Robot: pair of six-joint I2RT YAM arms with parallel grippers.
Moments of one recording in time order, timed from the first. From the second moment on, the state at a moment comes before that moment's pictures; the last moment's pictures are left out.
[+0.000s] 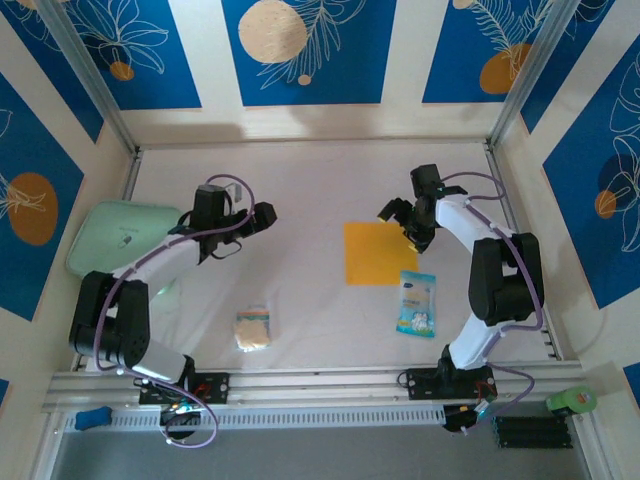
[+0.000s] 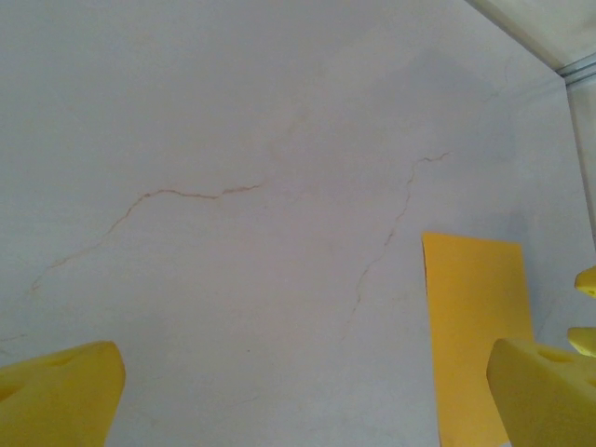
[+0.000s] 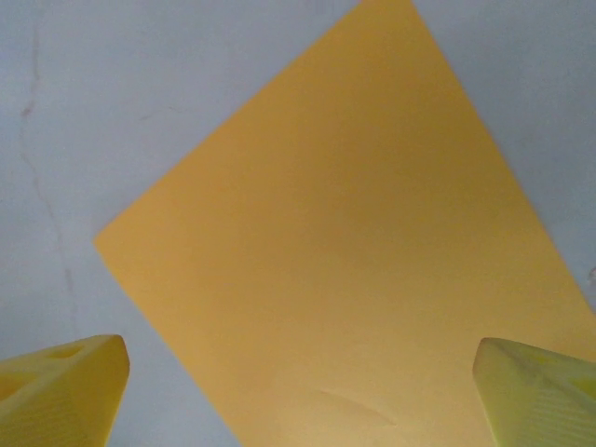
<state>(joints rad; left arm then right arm) -0.27 1.50 0.88 -0.09 0.34 -0.61 0.15 1.72 1.19 -0.72 -0.20 0.82</state>
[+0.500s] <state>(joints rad) -0.30 1.56 0.93 -0.11 0.35 -0.63 0.19 1.85 1.20 -0.73 -0.20 0.79</state>
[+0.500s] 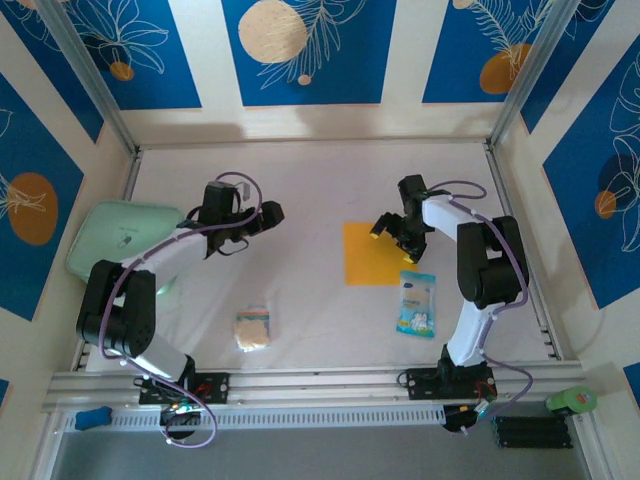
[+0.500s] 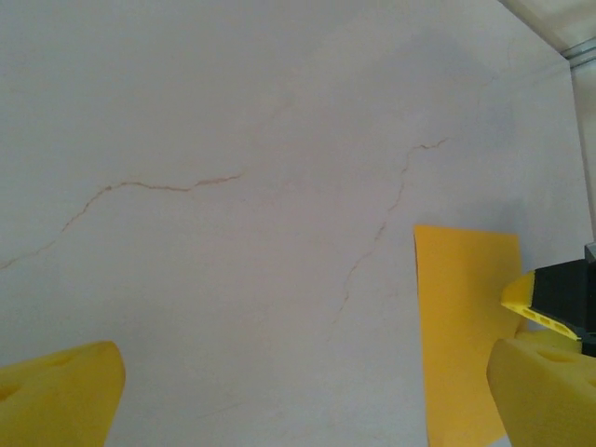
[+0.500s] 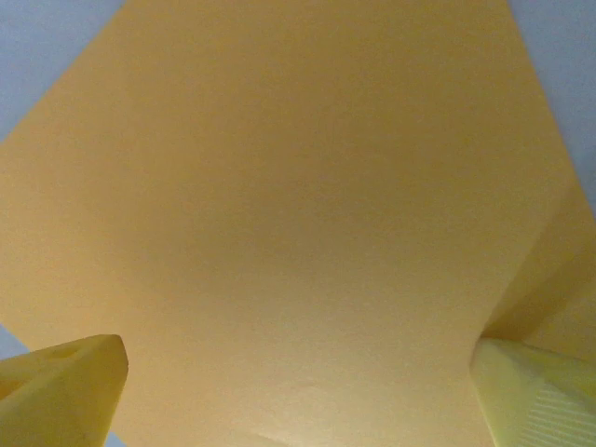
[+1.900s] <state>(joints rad) -0.60 1.81 1.19 -0.34 0.24 -0.62 0.30 1.55 1.00 -0.48 -0.21 1.01</state>
